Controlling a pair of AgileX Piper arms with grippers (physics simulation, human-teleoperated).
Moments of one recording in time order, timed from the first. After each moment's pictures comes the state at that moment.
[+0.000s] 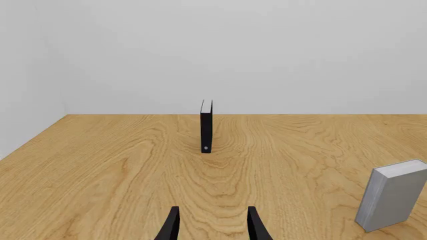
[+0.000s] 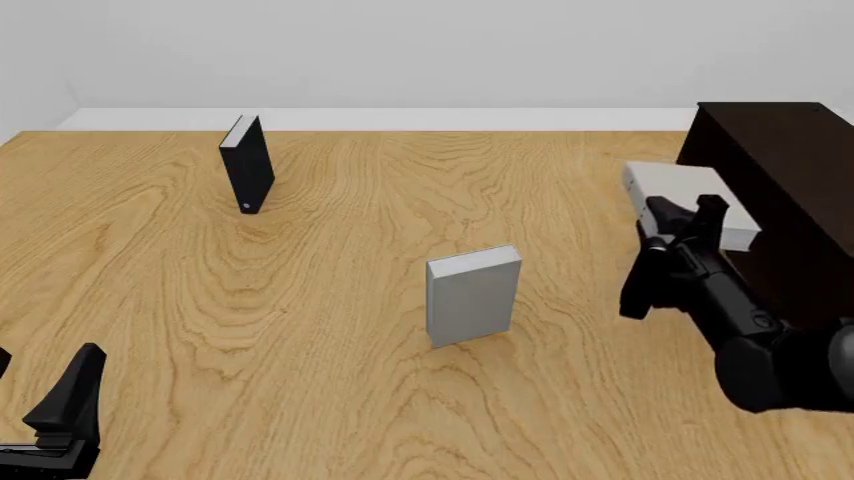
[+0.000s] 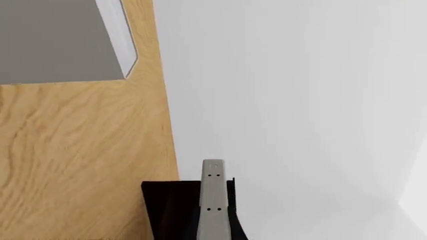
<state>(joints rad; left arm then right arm) 0.00 0.00 0.00 0.00 0.00 0.08 1.59 -0.45 -1.00 -1.52</state>
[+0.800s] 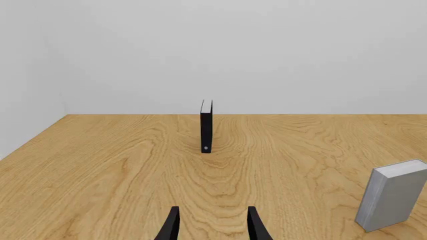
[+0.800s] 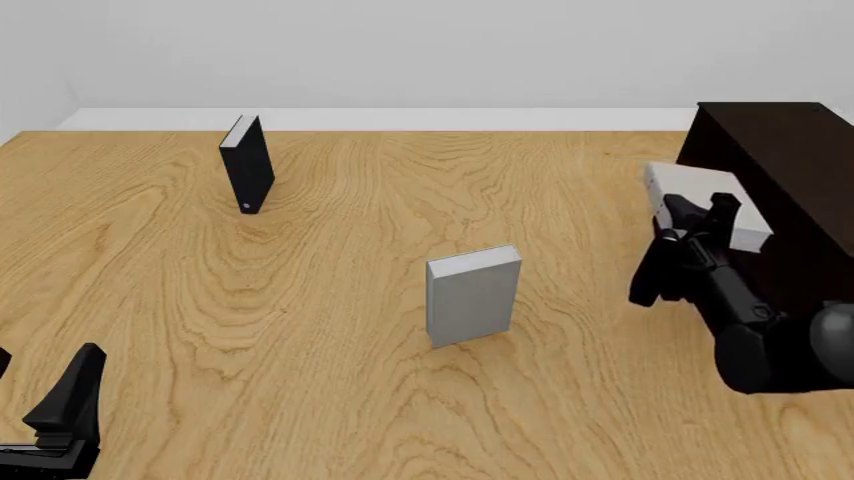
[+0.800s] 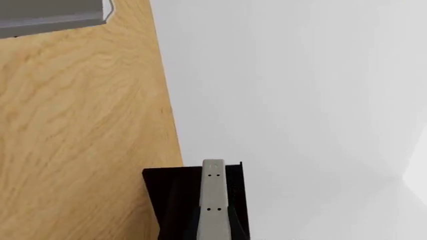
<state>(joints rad) 0.00 0.00 0.00 0.00 0.00 0.00 1.70 -0.52 -1.06 -1.48</state>
